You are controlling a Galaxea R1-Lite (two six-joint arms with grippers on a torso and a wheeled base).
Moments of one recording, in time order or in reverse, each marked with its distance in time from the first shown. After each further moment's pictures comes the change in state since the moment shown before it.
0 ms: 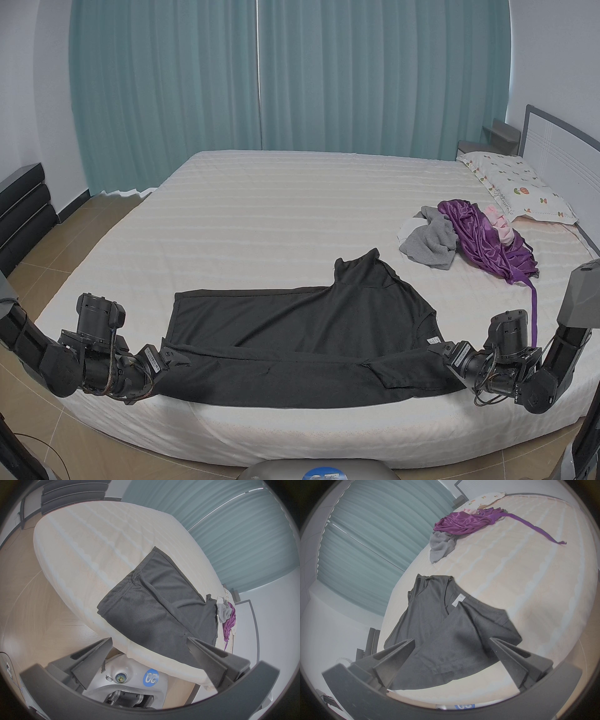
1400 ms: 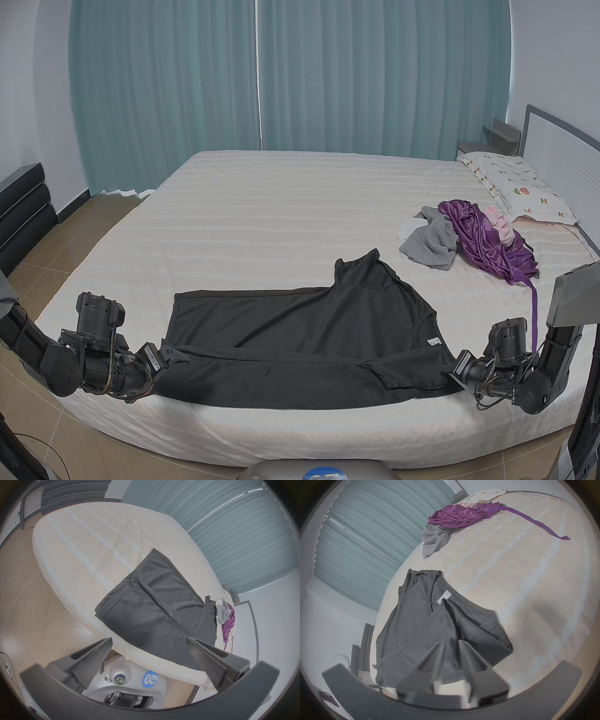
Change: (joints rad) left arm 0.001 0.001 -0.002 -0.012 0.002 -0.003; right arm -0.079 0.111 0.014 -0.071 0.068 -0.083
